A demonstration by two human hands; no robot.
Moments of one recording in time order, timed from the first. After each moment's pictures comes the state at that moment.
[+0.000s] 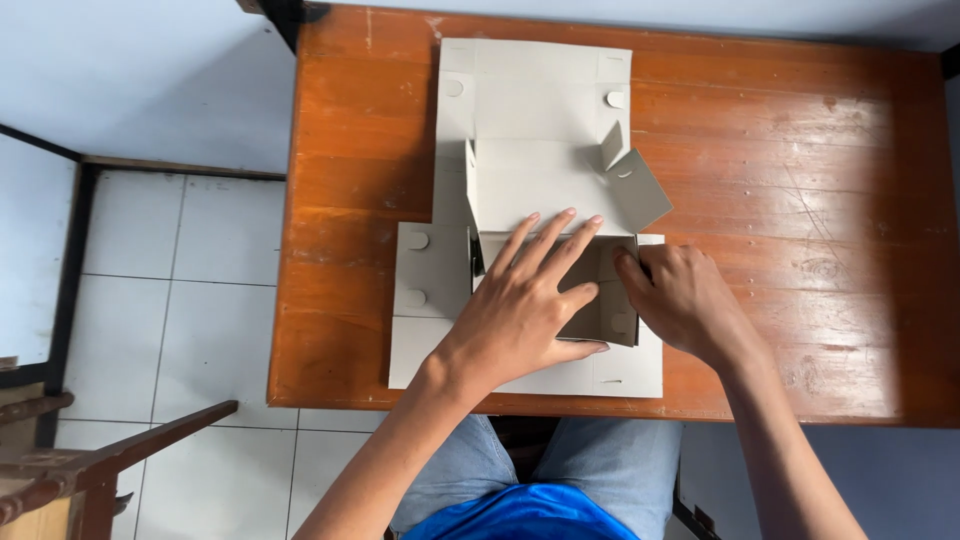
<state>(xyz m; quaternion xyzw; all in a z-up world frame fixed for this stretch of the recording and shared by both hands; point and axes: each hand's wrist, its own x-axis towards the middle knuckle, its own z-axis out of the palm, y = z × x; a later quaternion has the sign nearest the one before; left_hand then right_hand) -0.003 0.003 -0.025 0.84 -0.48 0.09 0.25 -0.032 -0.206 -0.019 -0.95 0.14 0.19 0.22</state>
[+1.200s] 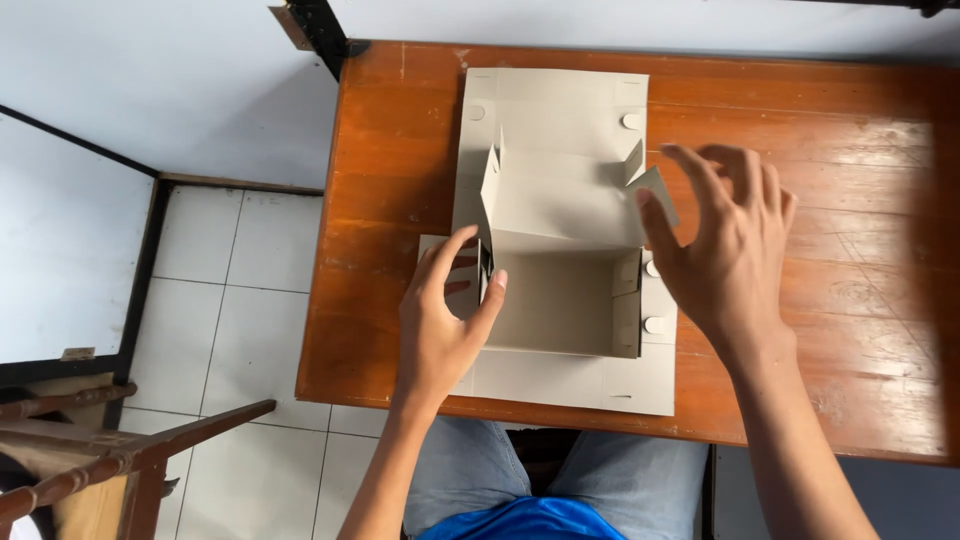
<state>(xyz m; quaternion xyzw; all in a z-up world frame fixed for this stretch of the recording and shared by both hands) -0.018 0.046 -0.012 0.85 -0.07 0.04 0.53 -0.007 -0.213 0.006 -0.97 -0.01 -0.22 0.12</state>
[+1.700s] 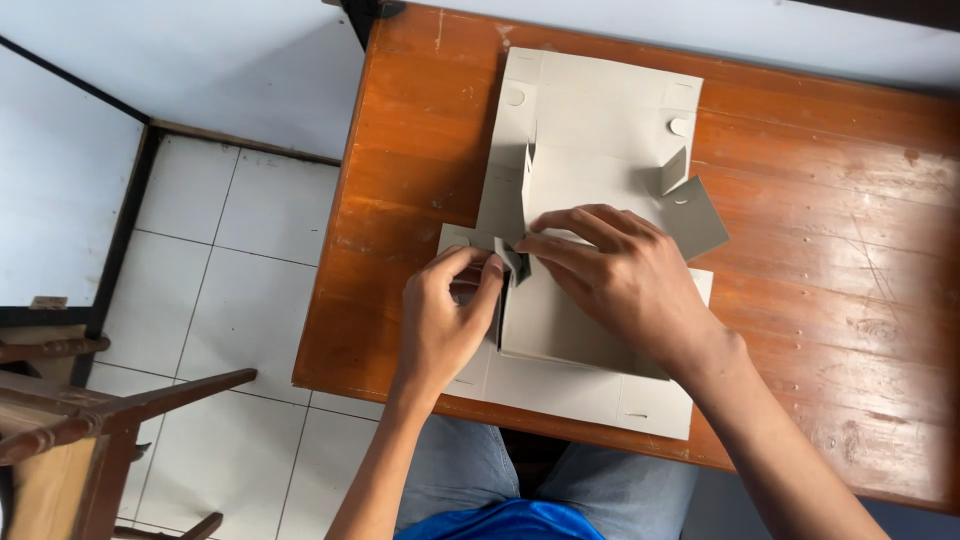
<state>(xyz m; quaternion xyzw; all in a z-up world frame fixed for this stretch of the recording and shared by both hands) -0.003 0.061 -0.019 0.81 -0.04 0.00 0.58 0.020 -0.141 0.008 -0.91 -0.36 -0.15 0.16</state>
